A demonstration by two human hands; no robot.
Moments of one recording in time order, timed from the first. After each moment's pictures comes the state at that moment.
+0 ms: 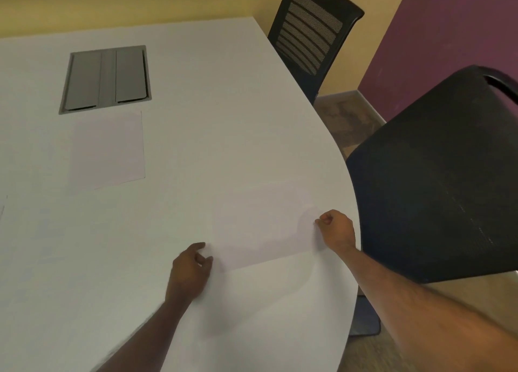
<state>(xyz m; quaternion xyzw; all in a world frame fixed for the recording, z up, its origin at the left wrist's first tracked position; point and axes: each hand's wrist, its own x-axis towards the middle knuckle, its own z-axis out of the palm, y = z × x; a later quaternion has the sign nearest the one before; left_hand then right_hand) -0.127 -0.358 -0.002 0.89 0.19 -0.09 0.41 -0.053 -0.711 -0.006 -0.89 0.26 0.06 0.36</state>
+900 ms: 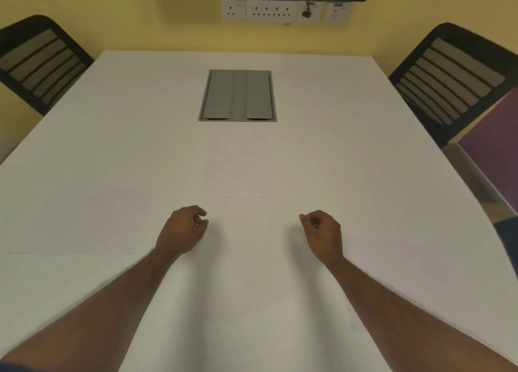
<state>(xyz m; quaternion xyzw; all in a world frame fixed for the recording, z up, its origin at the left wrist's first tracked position) -0.040 -0.038 0.048 0.93 0.18 -0.01 0.31 0.025 -0.351 0.021 -0.88 0.08 0.02 0.47</state>
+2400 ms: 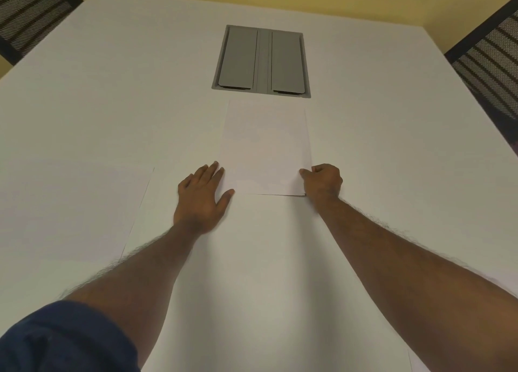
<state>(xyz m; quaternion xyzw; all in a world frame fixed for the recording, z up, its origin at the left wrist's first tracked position) 0.050 0.015 -0.067 0.98 0.09 0.10 0.13 0.171 -0.224 -0.017 -0.87 0.19 0.03 0.46</state>
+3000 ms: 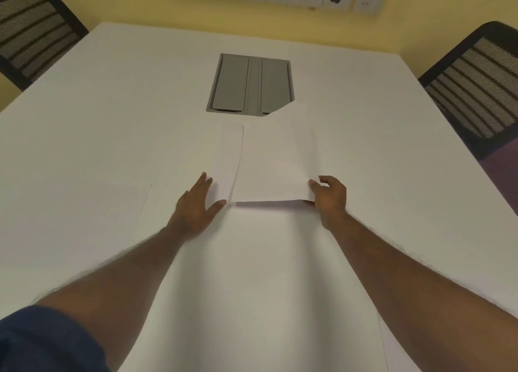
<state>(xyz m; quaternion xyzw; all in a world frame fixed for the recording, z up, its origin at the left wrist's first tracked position) 0.051 0.015 -0.028 0.94 0.12 -0.02 0.32 0.155 -0.266 0.022 -0.72 0.22 0.06 0.65</state>
